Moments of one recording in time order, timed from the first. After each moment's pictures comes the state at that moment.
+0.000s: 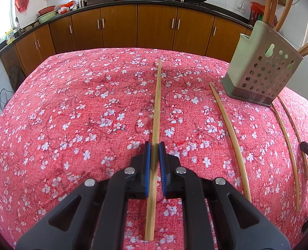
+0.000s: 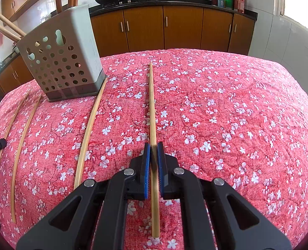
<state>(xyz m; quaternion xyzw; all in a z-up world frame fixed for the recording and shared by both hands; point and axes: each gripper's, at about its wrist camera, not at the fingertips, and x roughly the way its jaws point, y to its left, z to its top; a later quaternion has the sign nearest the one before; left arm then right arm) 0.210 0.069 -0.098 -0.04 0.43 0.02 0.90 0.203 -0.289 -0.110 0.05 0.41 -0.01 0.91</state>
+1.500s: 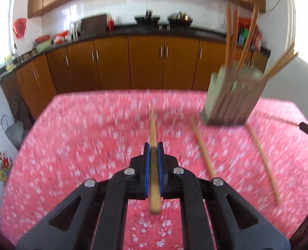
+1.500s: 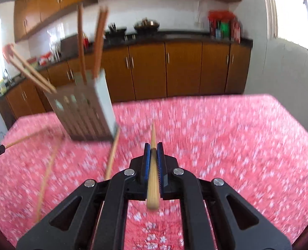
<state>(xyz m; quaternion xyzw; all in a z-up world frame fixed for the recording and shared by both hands) 0.162 0.057 -0.004 -0.01 0.33 -0.01 0.94 0.163 -0.292 -0.017 0.05 0.29 0.00 0.96</state>
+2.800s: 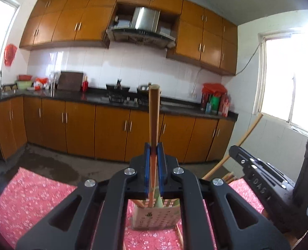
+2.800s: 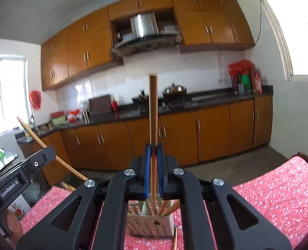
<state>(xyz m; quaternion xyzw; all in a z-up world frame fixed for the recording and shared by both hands) 0.216 -0.044 0.148 -0.07 0.13 -0.10 0.98 0.209 -0.231 0.112 0.09 0.10 0.07 0.99</state>
